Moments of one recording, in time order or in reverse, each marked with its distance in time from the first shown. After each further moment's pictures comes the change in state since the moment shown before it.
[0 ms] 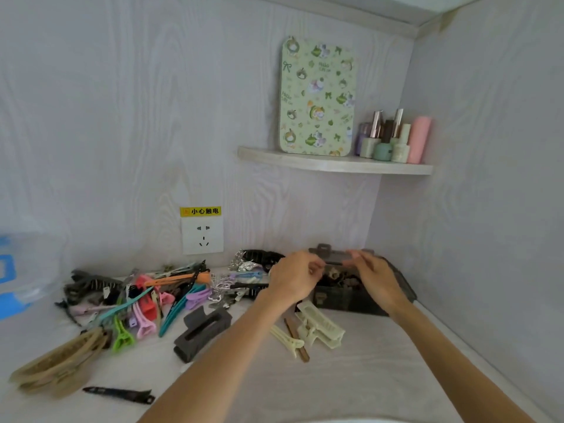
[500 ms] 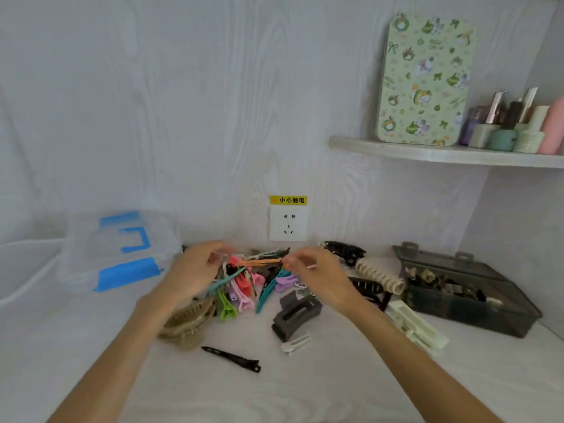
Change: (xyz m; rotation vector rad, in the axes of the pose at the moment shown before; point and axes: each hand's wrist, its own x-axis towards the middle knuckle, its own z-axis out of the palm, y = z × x) left_hand -0.131 -0.183 -0.159 0.140 0.218 -0.331; right_hand -0.047 -0.119 0.174 0.074 -0.447 -0.350
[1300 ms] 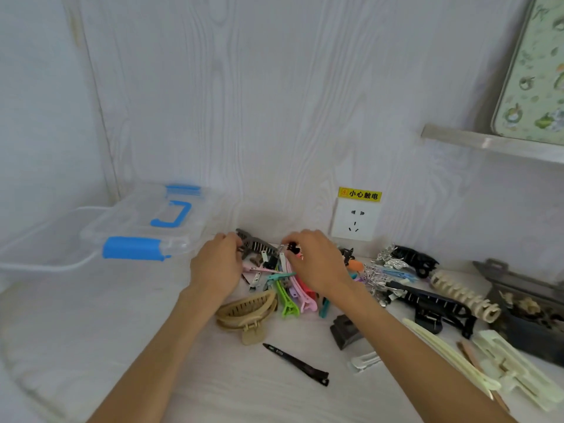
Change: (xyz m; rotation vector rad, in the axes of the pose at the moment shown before) left_hand -0.007 -0.063 -0.001 0.218 0.225 -0.304; right_hand 0.064 -0.029 0.097 -0.489 -0.045 -0.302
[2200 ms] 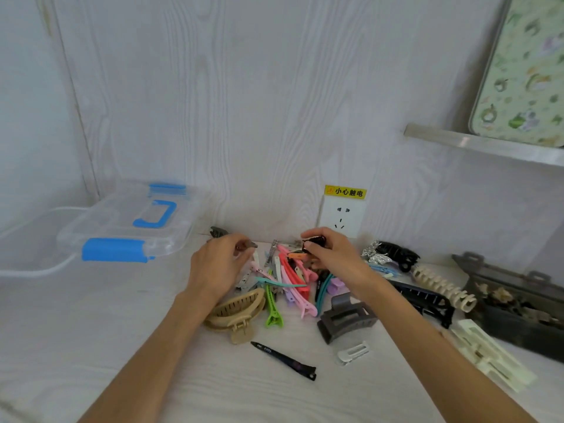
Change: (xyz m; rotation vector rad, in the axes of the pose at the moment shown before) left_hand 0.004 0.005 0.017 -0.110 0.053 0.193; right_hand -0.022 0.017 -0.044 0.779 -0.082 0.482
